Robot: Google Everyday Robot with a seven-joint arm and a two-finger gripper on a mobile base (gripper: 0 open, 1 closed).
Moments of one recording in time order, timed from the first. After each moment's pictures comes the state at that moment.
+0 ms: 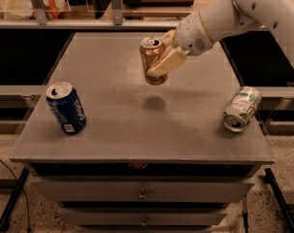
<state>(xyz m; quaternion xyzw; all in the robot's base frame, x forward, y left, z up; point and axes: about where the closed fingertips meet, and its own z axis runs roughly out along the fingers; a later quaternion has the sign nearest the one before) 0.618 -0.043 0.924 -0.64 0.63 0.25 0.37</state>
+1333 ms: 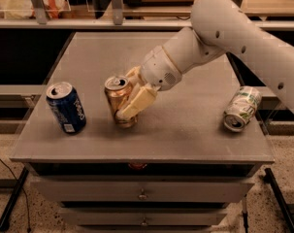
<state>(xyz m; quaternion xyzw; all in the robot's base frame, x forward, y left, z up) 0.510 0.041 0.880 -0.69 0.56 0.35 0.29</state>
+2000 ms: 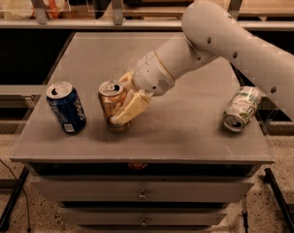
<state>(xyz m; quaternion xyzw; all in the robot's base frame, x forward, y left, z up) 0.501 0.056 0.867 -0.71 0.54 0.34 0.29</state>
